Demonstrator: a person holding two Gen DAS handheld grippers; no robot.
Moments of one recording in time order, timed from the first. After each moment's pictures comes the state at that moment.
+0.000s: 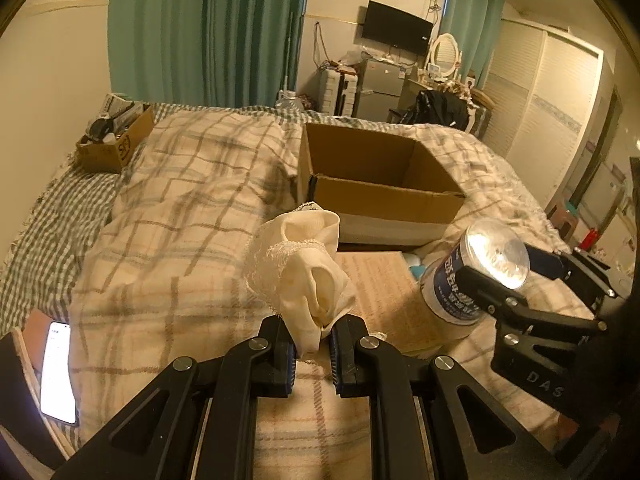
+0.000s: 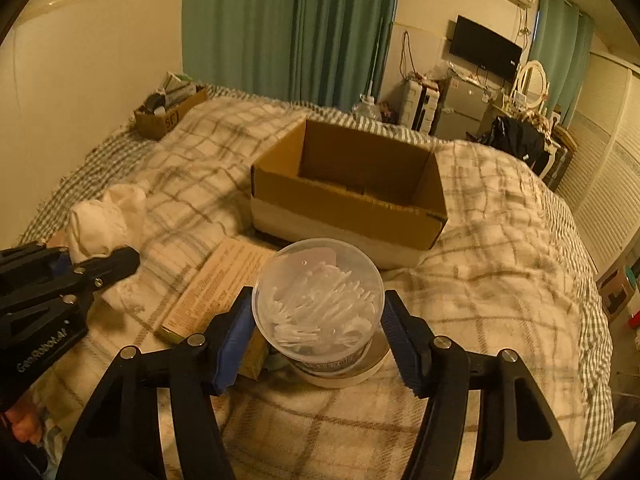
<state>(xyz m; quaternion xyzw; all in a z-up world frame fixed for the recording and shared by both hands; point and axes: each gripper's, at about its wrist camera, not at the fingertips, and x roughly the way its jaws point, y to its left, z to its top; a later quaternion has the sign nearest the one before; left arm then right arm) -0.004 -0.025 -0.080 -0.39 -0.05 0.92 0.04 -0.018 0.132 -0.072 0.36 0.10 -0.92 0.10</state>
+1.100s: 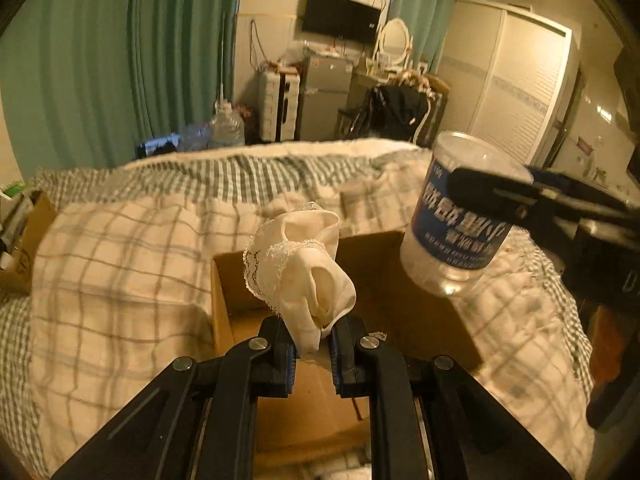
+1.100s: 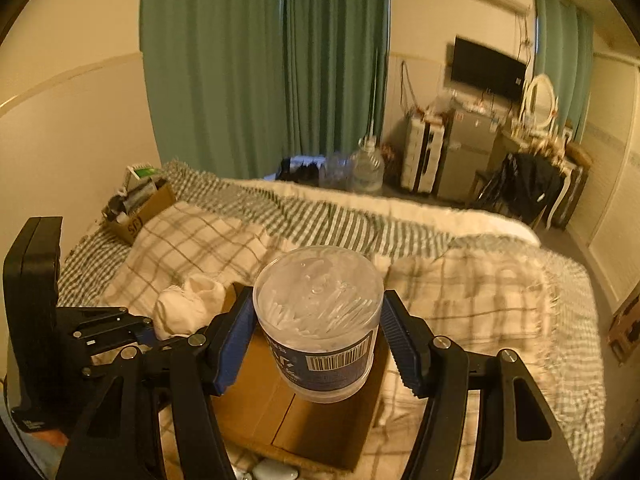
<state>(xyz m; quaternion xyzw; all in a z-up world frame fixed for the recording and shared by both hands) -0.253 0.031 -0.055 -0.40 -0.01 0.91 0.14 -0.259 0.190 0.011 0.34 0.04 -0.93 0.14</state>
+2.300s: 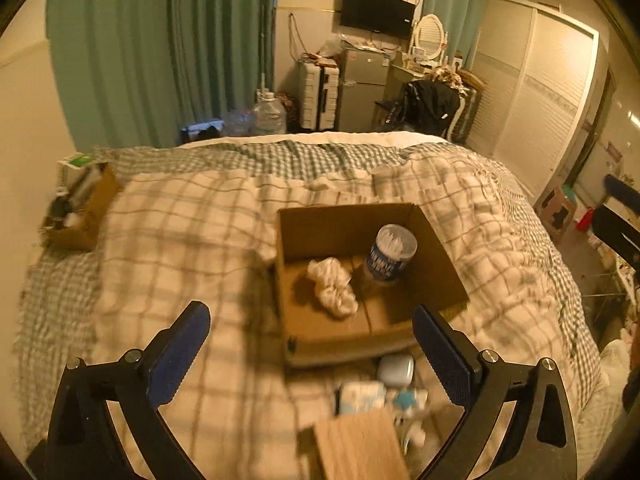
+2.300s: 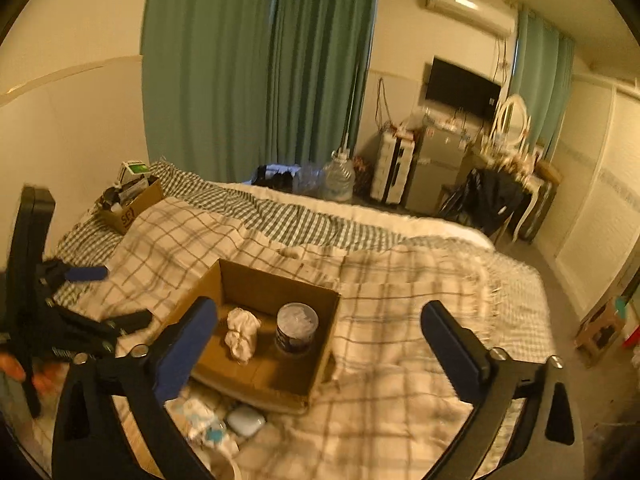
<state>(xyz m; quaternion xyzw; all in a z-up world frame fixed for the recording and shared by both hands) -0.148 -0.002 0.003 -0.41 0.00 0.91 0.06 -0.118 0.227 0.077 0.29 0.11 -0.95 0.08</state>
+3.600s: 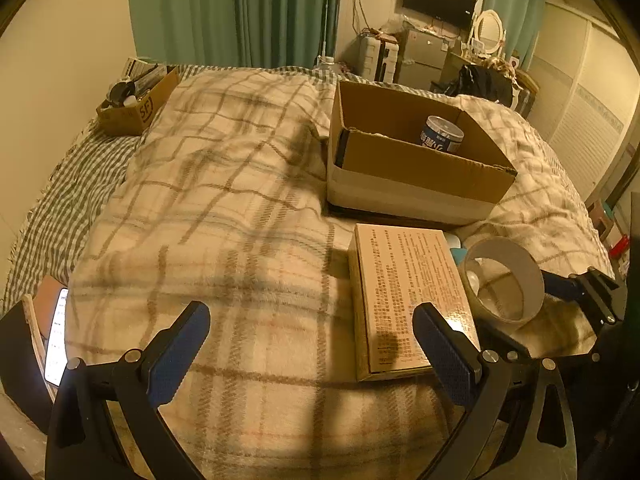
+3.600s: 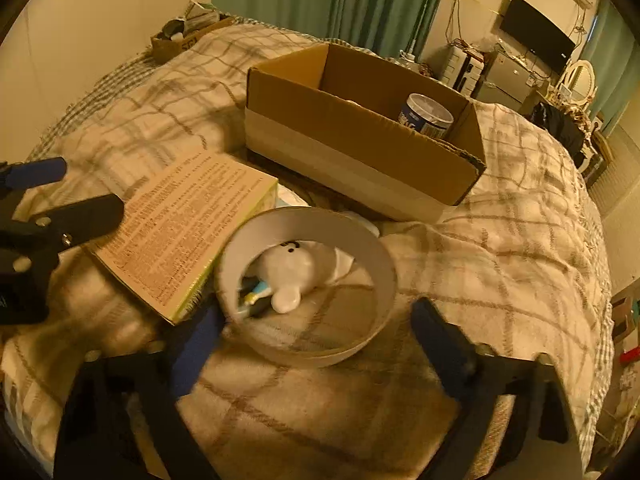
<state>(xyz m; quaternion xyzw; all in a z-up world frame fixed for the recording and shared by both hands) -0.028 -0.008 -0.110 -0.45 -0.04 0.89 -0.04 -0.051 0.156 -0.136 0.46 0.15 -0.86 0.16</state>
